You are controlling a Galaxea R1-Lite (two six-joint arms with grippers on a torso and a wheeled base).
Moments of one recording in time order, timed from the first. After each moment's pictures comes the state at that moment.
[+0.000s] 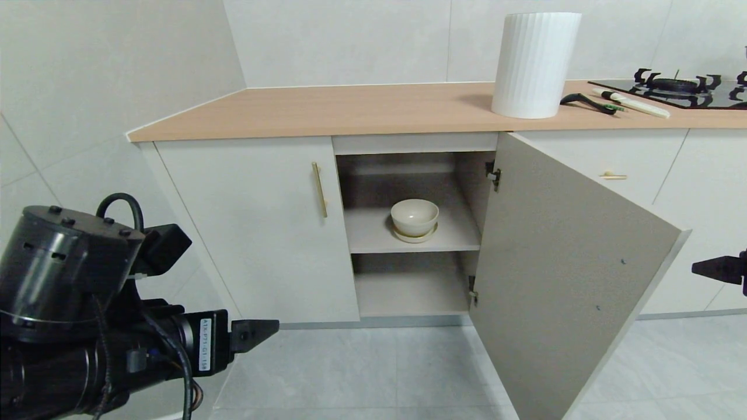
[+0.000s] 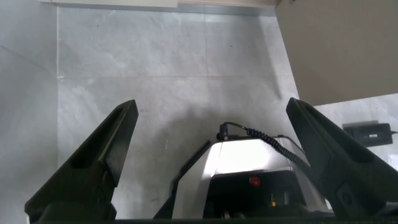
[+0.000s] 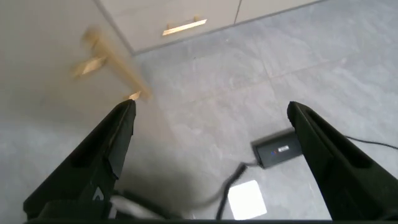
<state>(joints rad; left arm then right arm) -0.55 1.30 -0.78 0.22 0.24 -0.49 0.02 1.23 -0.88 0.26 -0.27 0.20</state>
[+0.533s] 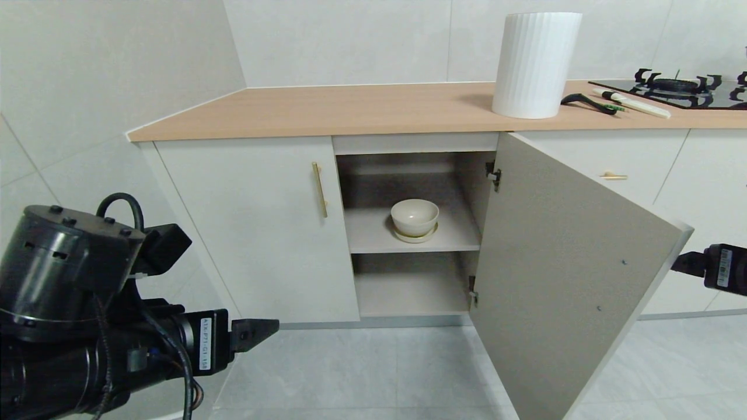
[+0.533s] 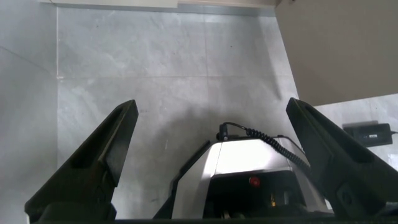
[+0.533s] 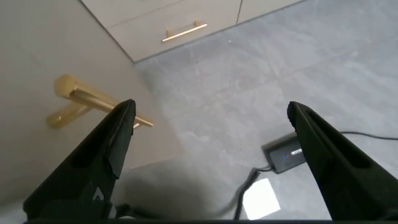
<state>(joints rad) -0.55 1.31 -0.78 0.22 0.24 -0.49 0.02 1.35 -0.83 0.11 -0.28 0.27</state>
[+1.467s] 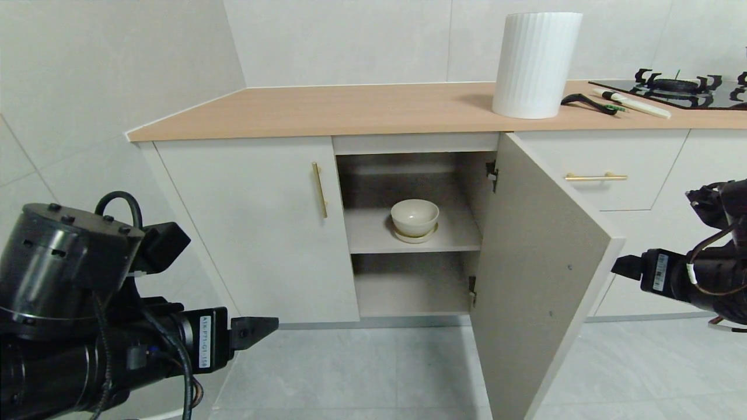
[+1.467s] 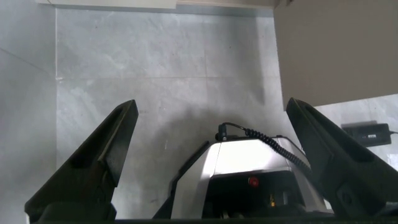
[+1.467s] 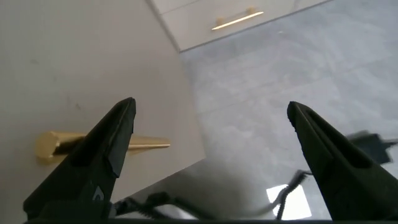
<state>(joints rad) -0.55 1.31 -0.79 0.22 0.25 -0.49 0.26 1.42 -0.80 0.03 -0.28 0.44</state>
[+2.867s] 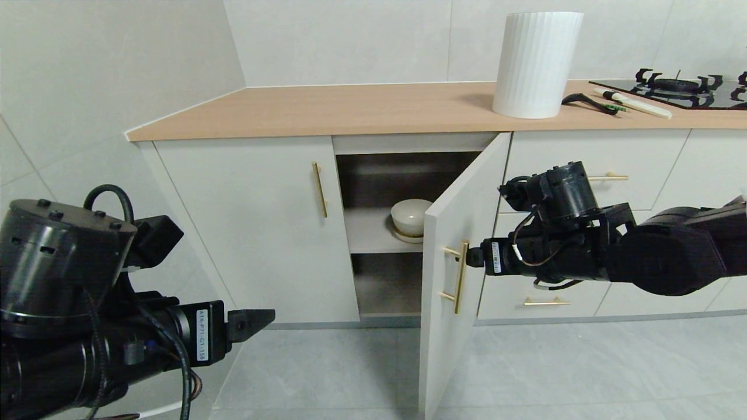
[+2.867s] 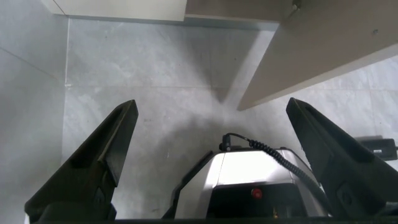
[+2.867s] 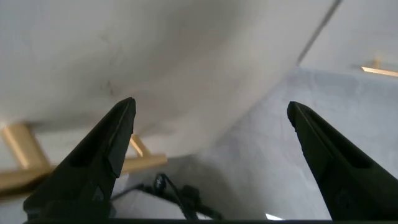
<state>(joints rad) -0.55 1.30 -0.79 0.20 0.29 -0.49 0.54 1.87 -1.16 -0.12 -0.08 0.29</state>
